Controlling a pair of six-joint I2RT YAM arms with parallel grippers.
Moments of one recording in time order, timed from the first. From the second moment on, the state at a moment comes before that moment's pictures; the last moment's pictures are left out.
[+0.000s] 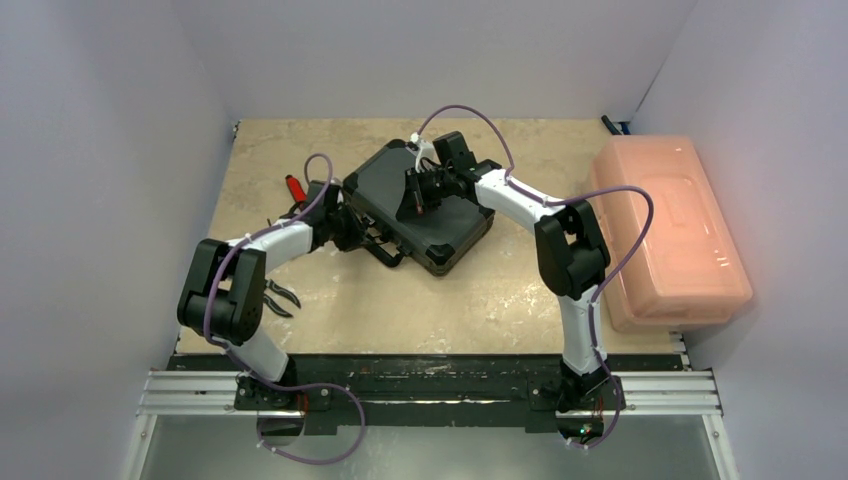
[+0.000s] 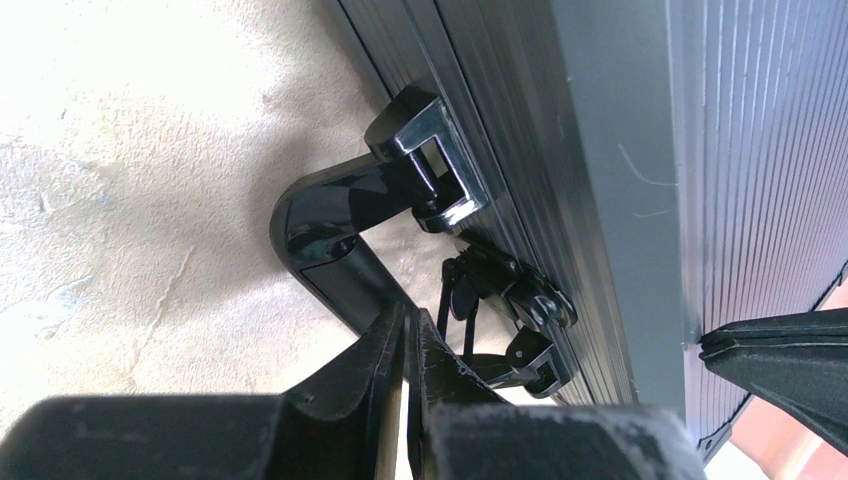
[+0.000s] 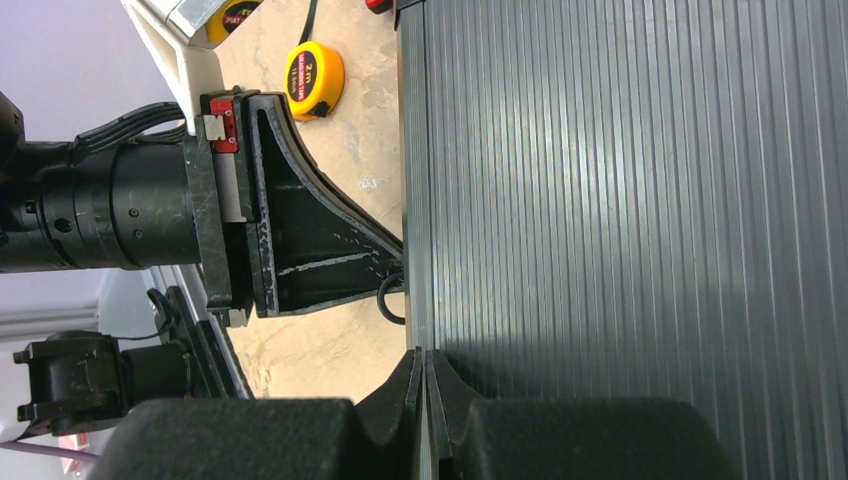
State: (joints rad) left arm -0.24 1.64 0.89 -0.14 0.26 -0.78; right arm 0.56 2.10 1.67 -0.36 -0.63 0.29
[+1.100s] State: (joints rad) left arm -0.26 1.69 0.96 -0.14 0.29 -0.81; right arm 0.56 2.09 1.66 -0.35 -0.63 0.29
